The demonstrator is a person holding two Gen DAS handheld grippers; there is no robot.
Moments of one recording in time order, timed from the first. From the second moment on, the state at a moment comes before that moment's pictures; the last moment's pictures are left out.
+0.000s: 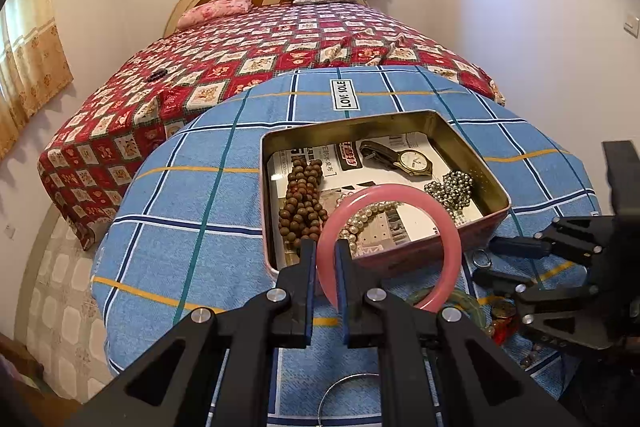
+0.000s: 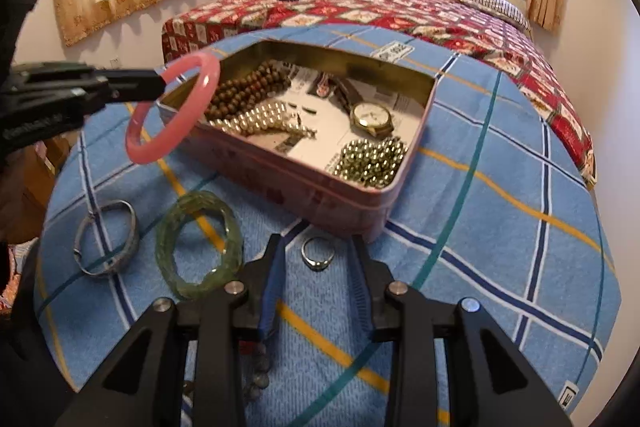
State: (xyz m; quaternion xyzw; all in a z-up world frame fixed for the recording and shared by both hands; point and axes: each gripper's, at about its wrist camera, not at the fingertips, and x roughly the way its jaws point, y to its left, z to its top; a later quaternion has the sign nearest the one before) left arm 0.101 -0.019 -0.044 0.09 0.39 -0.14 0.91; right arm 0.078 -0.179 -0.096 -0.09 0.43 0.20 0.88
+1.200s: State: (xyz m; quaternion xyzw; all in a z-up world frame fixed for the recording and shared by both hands) left arm 0.098 -0.014 -0.039 0.08 0.38 -0.15 0.91; right arm 0.047 -0.170 -0.070 -0.12 0.40 0.22 0.88
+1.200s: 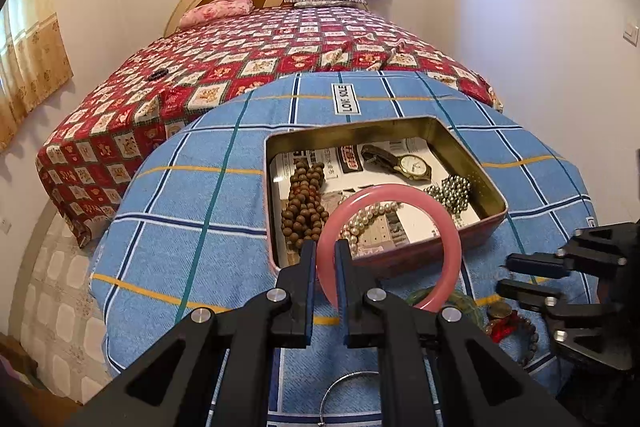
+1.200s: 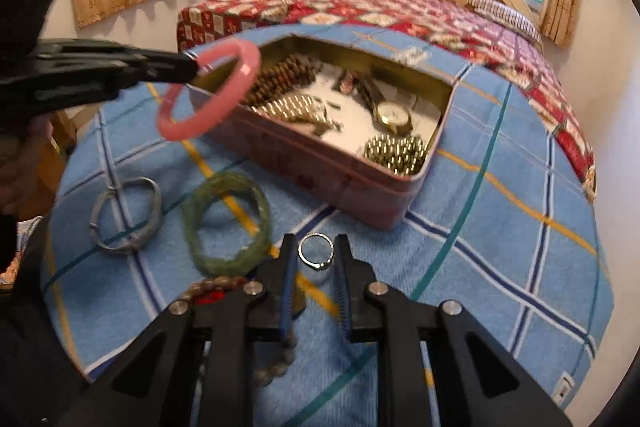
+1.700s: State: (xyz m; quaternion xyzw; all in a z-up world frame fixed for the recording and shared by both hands) left arm 0.146 -0.023 -0.032 0.10 0.37 -0.12 0.91; right arm 0.111 -0.166 -0.038 -0.12 0.35 0.20 0.91
